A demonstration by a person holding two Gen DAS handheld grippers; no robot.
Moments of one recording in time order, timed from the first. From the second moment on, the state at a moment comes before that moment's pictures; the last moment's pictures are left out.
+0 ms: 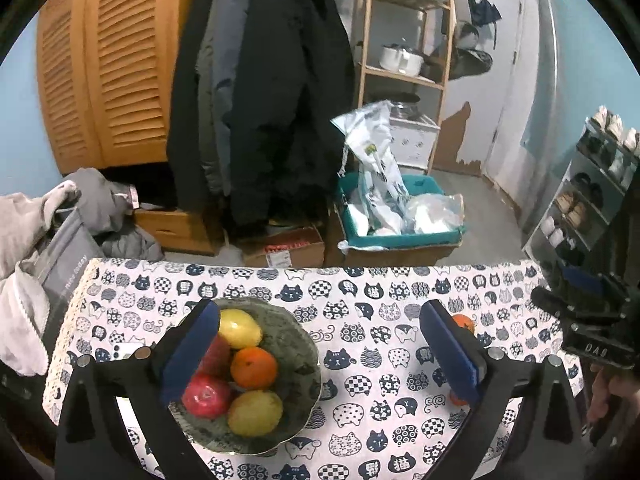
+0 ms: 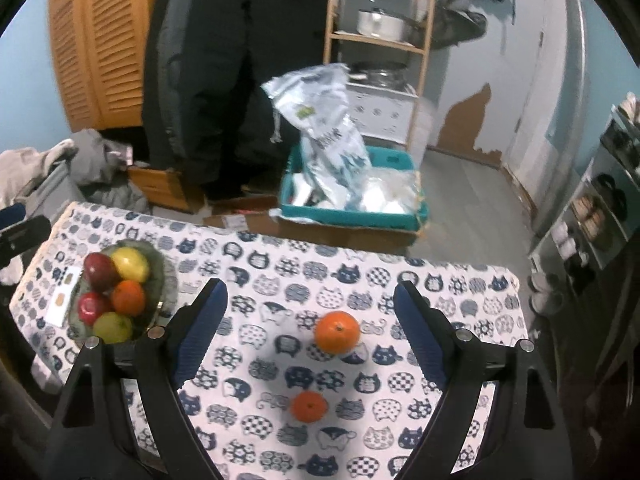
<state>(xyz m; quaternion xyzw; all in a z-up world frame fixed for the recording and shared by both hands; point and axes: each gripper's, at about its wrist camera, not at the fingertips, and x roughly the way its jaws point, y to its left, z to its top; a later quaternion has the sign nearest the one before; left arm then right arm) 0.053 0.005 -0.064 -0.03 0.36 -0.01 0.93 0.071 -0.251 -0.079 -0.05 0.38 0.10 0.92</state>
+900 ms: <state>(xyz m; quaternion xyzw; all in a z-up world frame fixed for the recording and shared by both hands) 0.150 -0.048 -0.200 0.01 0.50 0.00 0.87 0.168 -0.283 -0.252 0.02 0.55 0.06 0.83</state>
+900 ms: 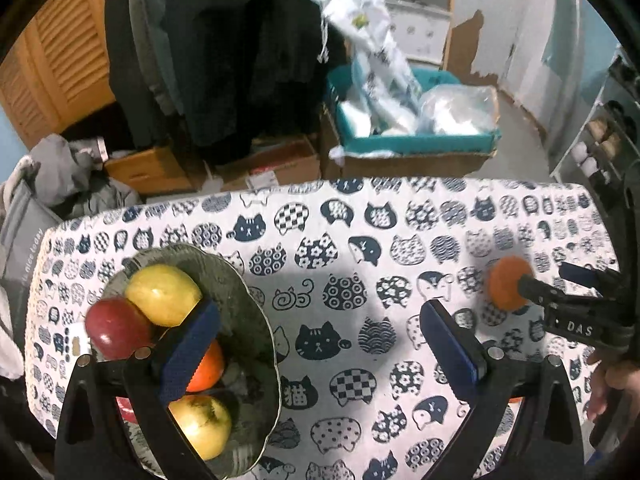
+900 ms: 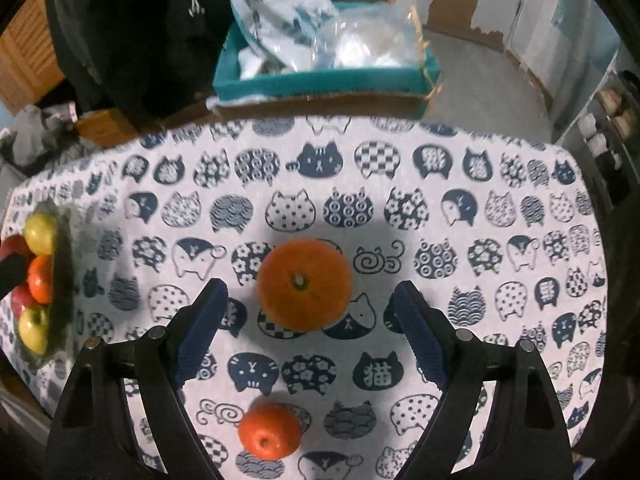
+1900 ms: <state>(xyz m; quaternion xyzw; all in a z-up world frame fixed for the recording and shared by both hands) 0.151 -0.077 -0.236 0.00 0.54 -0.04 0.84 0.141 -0.299 -0.275 0.01 0.56 0.04 0.82</state>
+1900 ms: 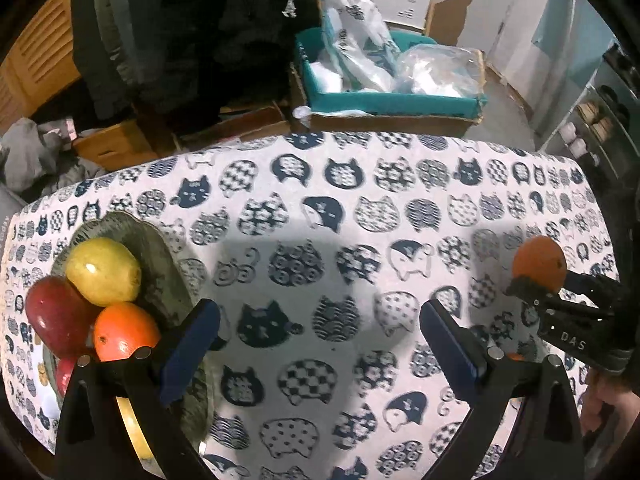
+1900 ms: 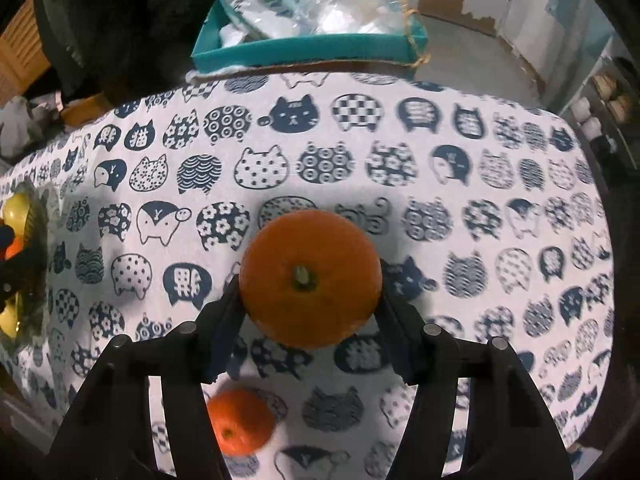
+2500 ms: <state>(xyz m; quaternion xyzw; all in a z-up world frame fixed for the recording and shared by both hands) 0.116 -0.156 -0.247 0.03 0.56 -0.13 0.82 0.077 -0.350 -0.243 0.02 0.55 0.01 0.83</state>
